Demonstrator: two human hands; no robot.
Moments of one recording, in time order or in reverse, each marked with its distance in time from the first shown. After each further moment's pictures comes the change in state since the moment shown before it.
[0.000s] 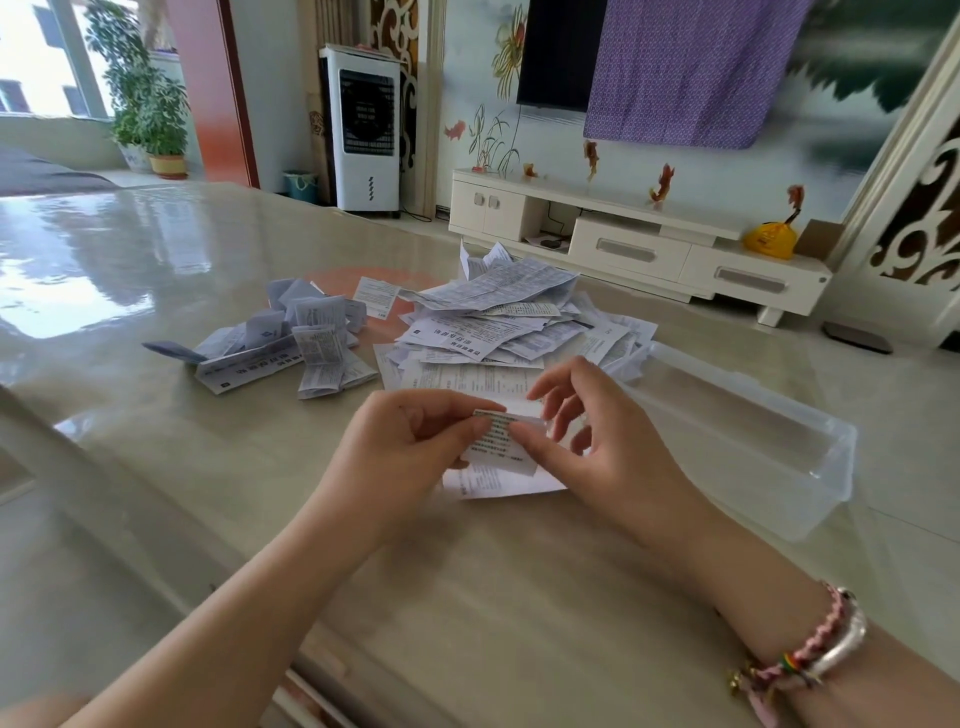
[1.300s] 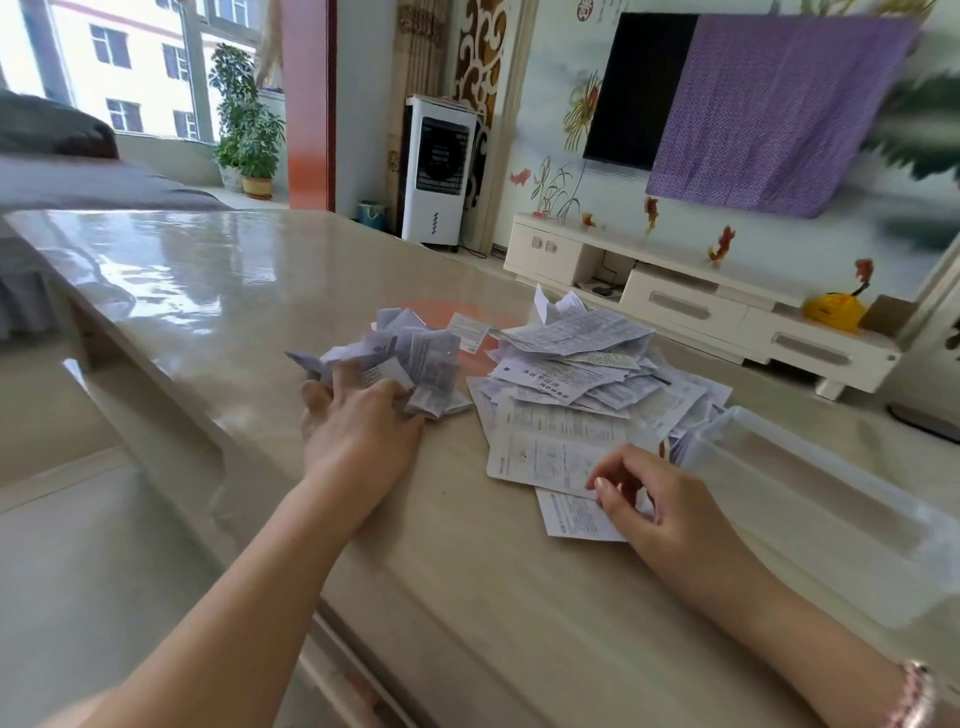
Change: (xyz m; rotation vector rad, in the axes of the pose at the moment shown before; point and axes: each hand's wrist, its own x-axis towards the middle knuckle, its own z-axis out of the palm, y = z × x) left_hand 0.022 -0.019 -0.102 1.014 0.394 -0.251; right_hand -0.002 -0.007 0.021 -0.116 -0.094 -0.070
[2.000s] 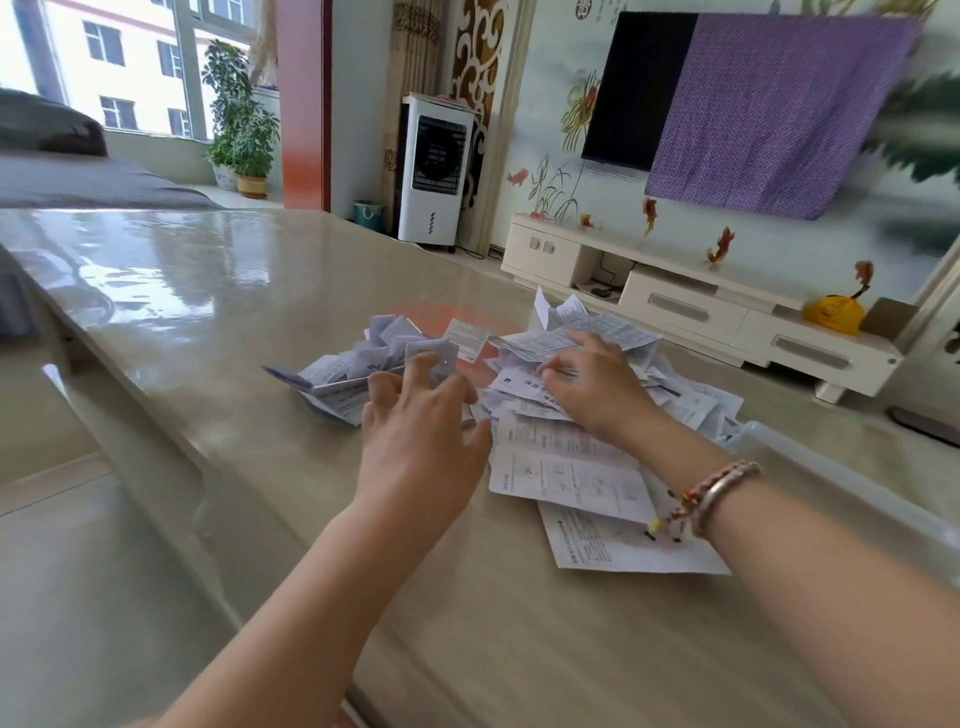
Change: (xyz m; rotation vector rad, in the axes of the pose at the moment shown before) left_hand -0.009 0.042 0.005 -0.135 0.029 0.229; right_hand 0.148 0.022 0.023 -0.314 -0.070 0.185
